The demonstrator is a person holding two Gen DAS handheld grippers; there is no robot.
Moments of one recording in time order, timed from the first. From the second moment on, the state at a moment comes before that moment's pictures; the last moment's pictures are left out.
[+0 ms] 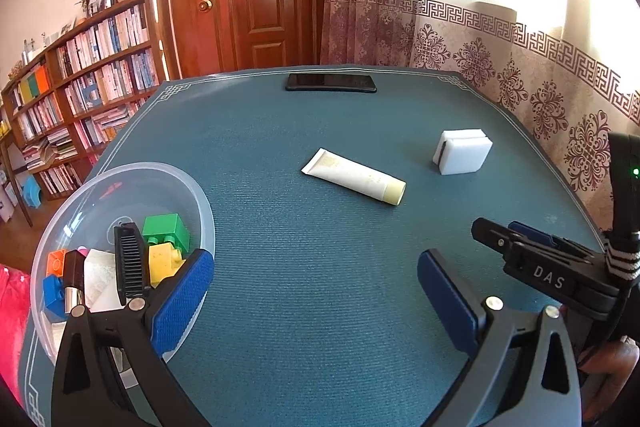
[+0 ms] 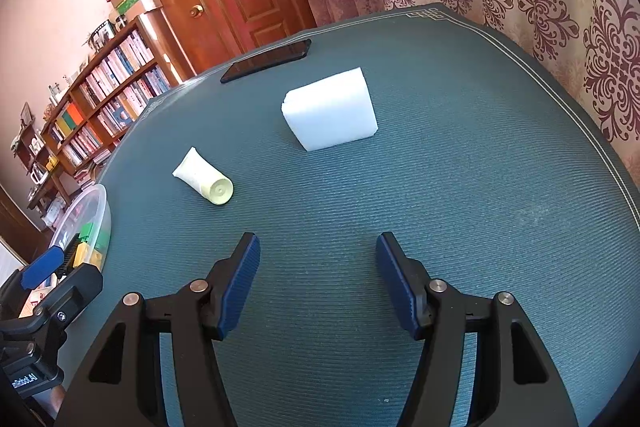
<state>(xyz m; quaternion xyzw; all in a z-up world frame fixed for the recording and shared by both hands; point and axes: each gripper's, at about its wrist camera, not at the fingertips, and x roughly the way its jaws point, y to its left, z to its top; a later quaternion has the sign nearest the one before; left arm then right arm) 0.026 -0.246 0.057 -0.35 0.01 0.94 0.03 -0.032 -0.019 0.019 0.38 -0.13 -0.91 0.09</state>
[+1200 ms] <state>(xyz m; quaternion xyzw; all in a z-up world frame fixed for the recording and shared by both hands) -0.075 -0.225 0.030 -0.39 -0.12 0.91 0.01 -0.039 -0.004 0.019 0.38 -0.13 -0.91 0.06</state>
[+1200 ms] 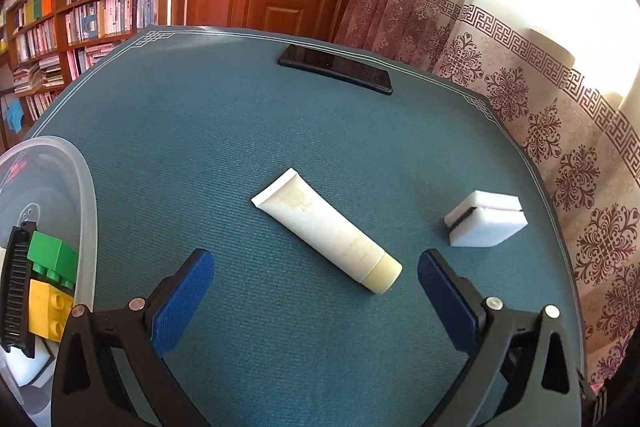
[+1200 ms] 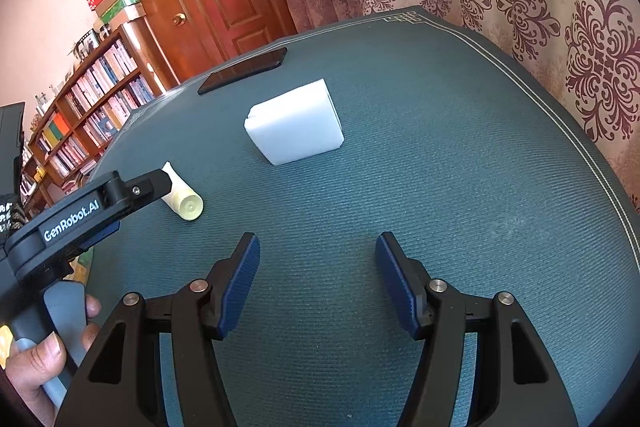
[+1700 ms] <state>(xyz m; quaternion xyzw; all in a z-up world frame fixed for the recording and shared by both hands) -0.101 -0.224 0.013 -0.41 -0.13 0.90 -0.01 -0.039 -0.004 0.019 0.38 -0.13 -0.92 0.06</state>
